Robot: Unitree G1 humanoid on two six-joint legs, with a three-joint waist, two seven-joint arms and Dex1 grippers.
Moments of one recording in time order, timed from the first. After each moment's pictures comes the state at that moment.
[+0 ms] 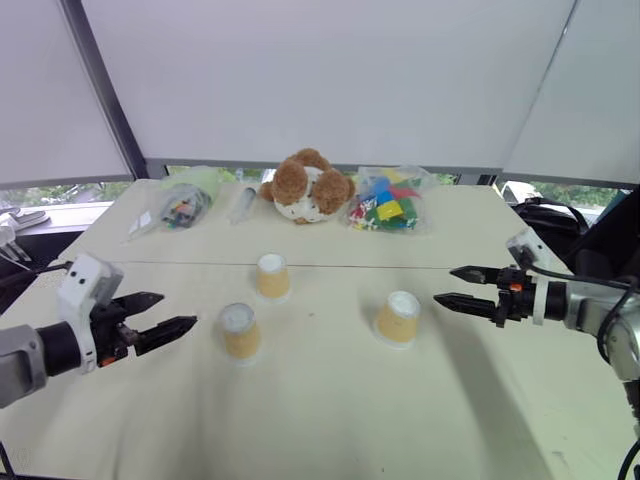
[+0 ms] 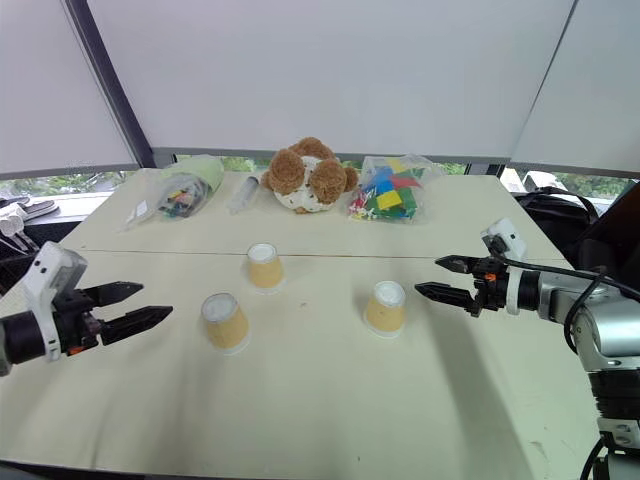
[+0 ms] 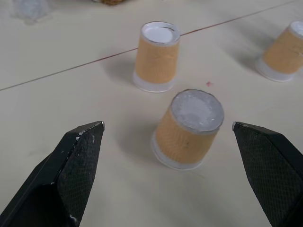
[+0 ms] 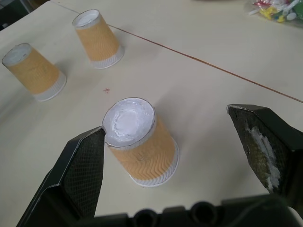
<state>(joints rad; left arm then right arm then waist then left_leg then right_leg) 0.00 0.94 0.64 -0.52 -0.93 1.02 -0.67 -0.48 -0.91 -0.18 0.07 0.54 0.66 1.09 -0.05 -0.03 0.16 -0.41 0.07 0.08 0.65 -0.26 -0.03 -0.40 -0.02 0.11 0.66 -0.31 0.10</state>
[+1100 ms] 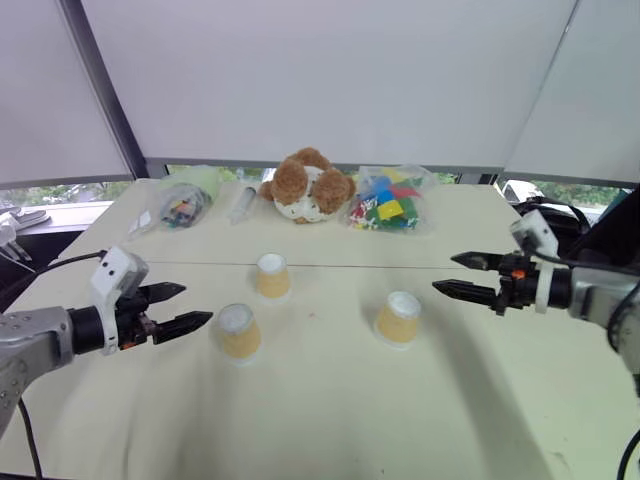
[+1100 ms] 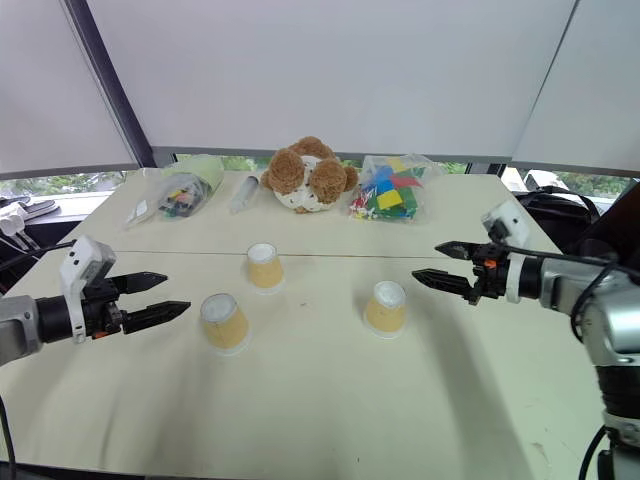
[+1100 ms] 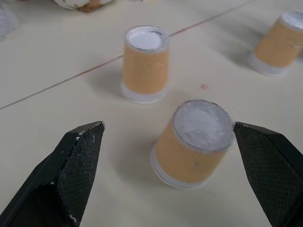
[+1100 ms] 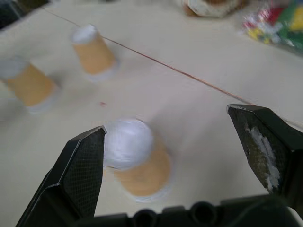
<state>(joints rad) -0.14 1.00 0.41 -0.35 -0.76 0.80 -0.87 -0.49 -0.98 -0.26 -0.15 0.66 0.85 1.04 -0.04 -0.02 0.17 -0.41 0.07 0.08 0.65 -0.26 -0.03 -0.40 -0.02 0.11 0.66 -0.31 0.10</state>
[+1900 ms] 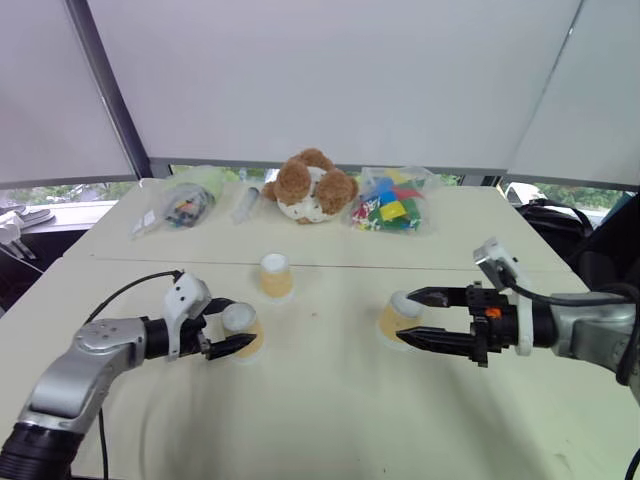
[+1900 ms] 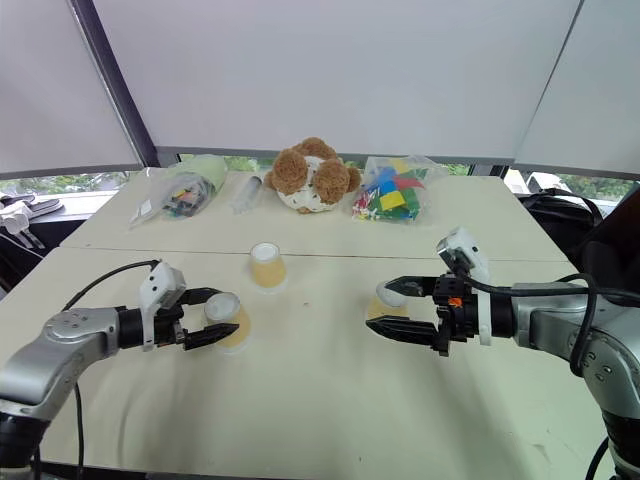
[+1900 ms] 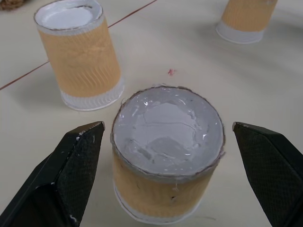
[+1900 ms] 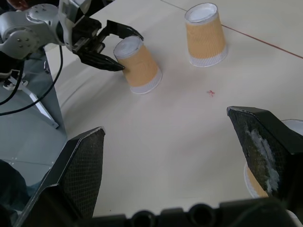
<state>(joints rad) -0.29 0.77 0.05 -0.10 -0.45 0.44 -0.95 -0.37 -0.93 -0.28 -0.52 0.96 1.08 0.85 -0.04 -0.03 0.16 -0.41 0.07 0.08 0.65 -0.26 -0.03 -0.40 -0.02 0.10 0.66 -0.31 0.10</state>
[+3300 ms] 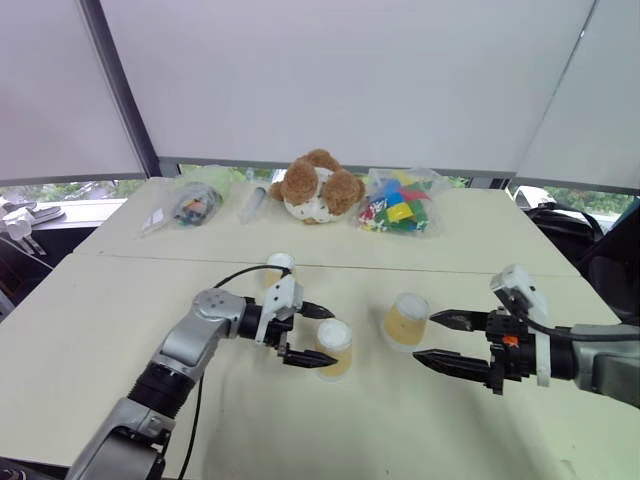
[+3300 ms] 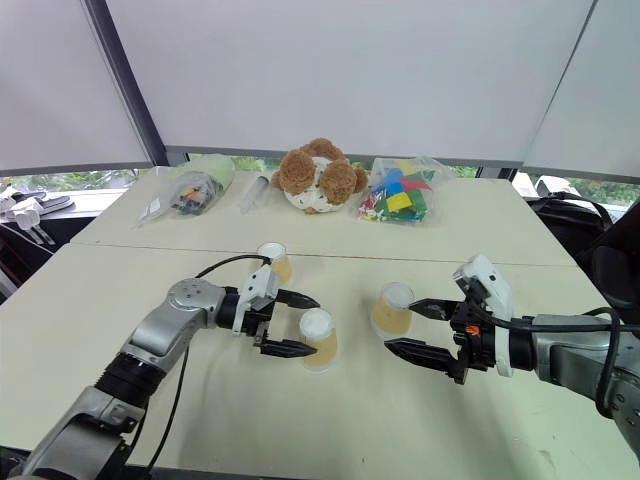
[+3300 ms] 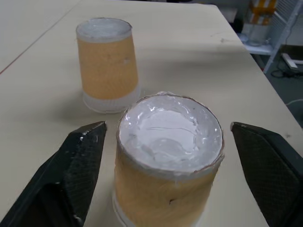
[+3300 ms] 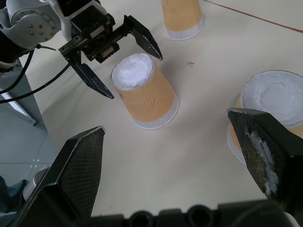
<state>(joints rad) -0.65 0.50 -0.27 0.18 -0.29 0.24 -1.32 -0.13 -0.99 -0.39 -0.61 1.00 1.04 0.74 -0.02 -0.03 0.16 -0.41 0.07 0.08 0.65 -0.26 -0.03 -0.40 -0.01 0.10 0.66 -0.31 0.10</state>
